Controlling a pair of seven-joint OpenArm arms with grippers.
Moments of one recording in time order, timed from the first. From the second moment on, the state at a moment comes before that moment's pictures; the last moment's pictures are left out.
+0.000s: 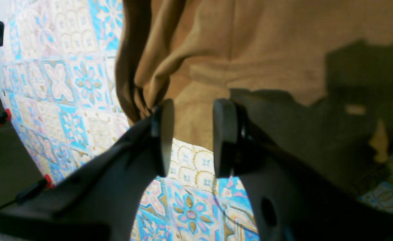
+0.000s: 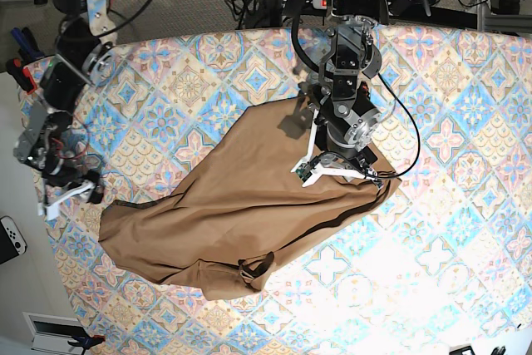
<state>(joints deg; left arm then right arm) -0.1 8.1 6.7 105.9 33.7 -41.3 59.5 27.7 21.1 36.2 43.9 11.5 34.0 -43.6</state>
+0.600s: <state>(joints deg) -0.1 8.1 6.7 105.9 33.7 -41.3 59.6 32.3 20.0 35.9 43.3 11.5 39.2 -42.8</state>
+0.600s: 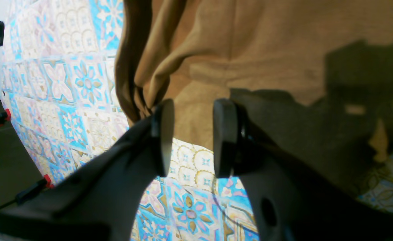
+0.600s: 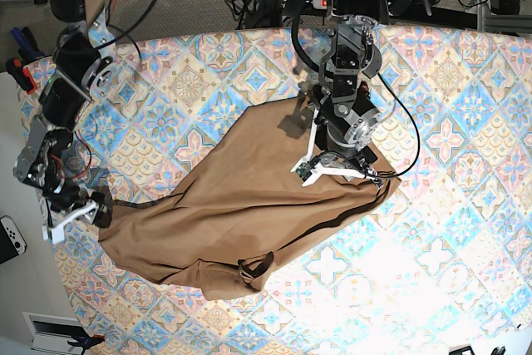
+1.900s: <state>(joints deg) 1.2 8.1 4.8 105.9 33.7 -41.3 59.4 38.2 20.2 31.3 29.5 11.3 41.0 -33.7</state>
